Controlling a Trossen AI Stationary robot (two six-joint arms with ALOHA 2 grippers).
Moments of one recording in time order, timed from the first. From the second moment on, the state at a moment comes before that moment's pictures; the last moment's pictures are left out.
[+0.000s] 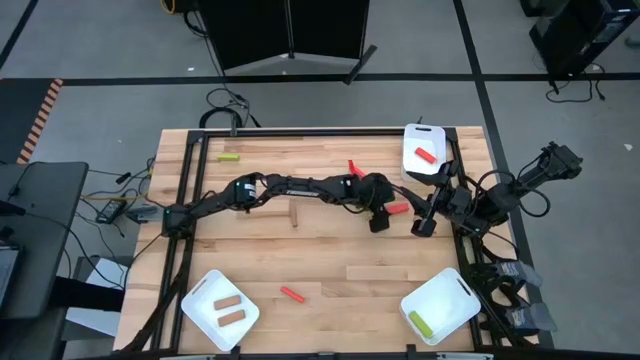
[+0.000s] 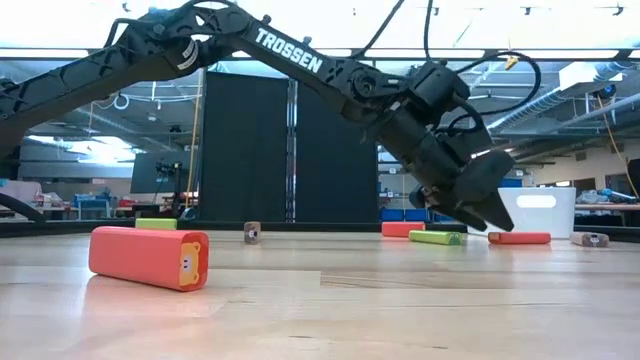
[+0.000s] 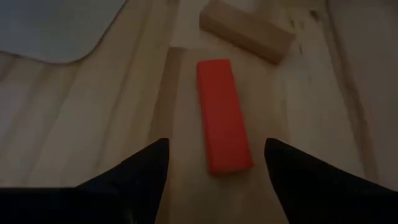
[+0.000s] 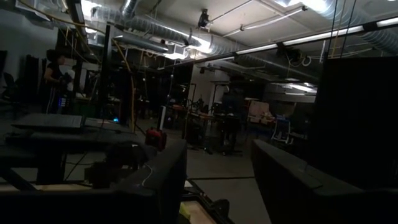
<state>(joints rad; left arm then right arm) 0.11 2.60 2.19 -0.28 0.01 -0.01 0.52 0.77 0.50 0.75 0.89 -0.54</state>
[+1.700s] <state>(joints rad) 0.30 2.73 2.36 0.25 0.04 -0.27 0.52 0.77 0.50 0.77 0.86 -0.55</state>
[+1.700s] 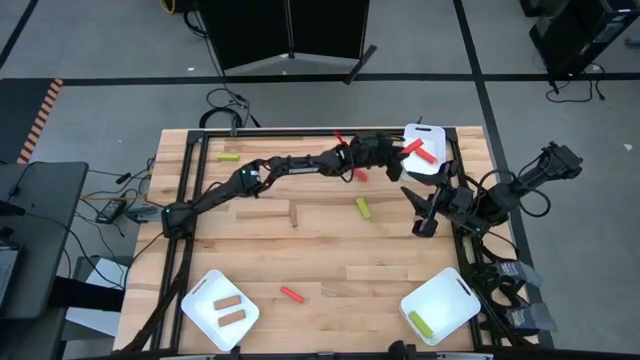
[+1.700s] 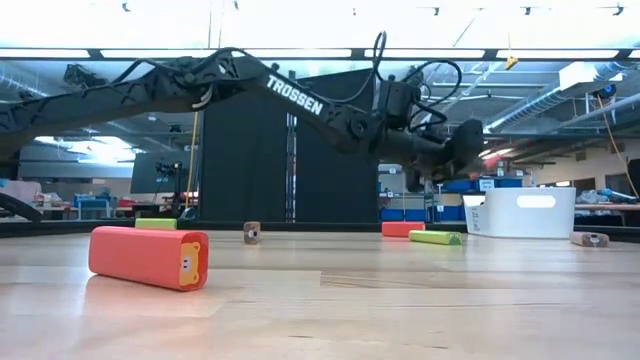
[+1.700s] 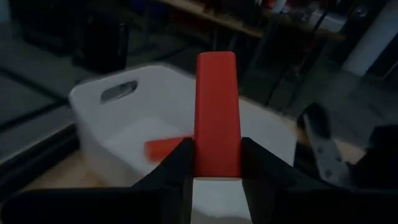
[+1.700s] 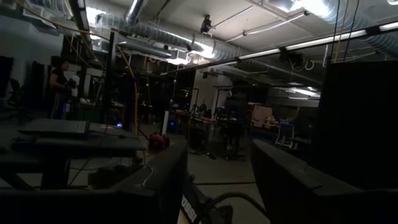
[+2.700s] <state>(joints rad) 0.28 2.78 2.36 0.35 -0.02 -0.30 0.49 0.77 0.50 0.76 0.86 -0.56</state>
